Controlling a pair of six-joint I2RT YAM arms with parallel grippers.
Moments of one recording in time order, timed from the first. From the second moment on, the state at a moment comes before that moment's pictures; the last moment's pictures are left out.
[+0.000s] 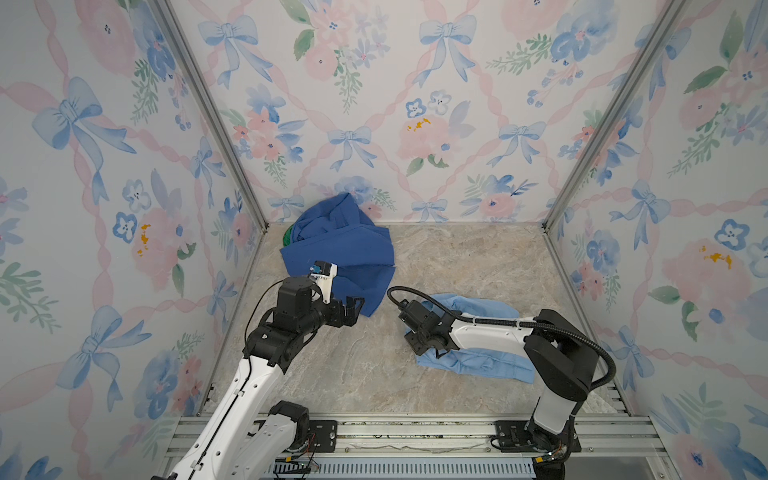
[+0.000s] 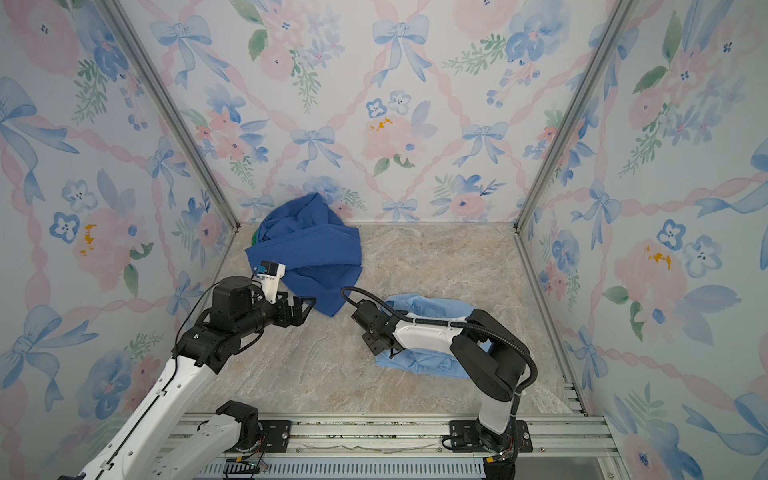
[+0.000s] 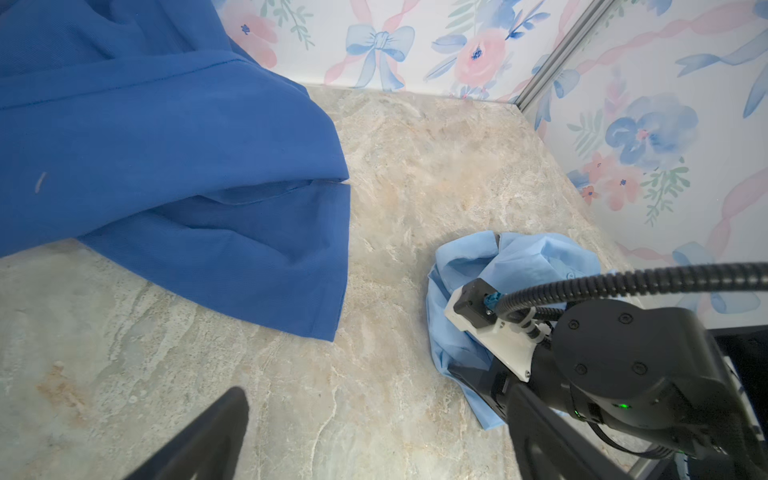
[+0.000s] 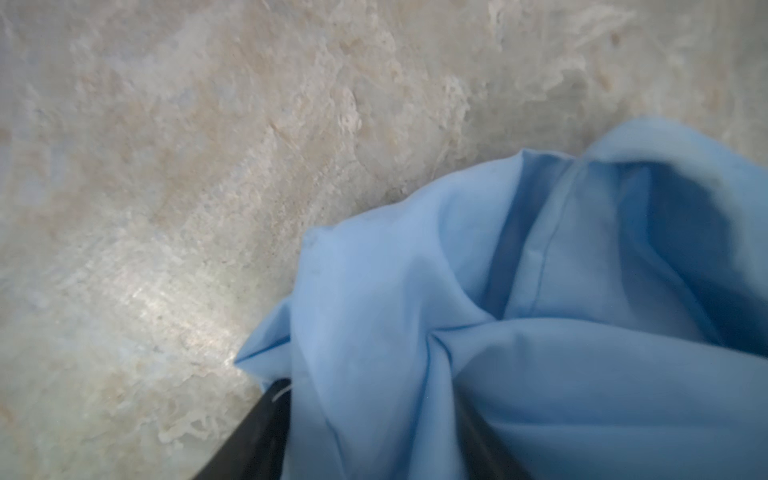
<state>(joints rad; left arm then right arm) -0.26 0.87 0.85 -0.52 0.25 -0.20 0.91 1.80 1.04 -0.41 0.23 0.21</state>
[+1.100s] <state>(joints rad) -0.26 1.03 0.92 -0.49 0.20 -0.17 0.67 1.13 0.43 -0.02 -0.43 0.24</state>
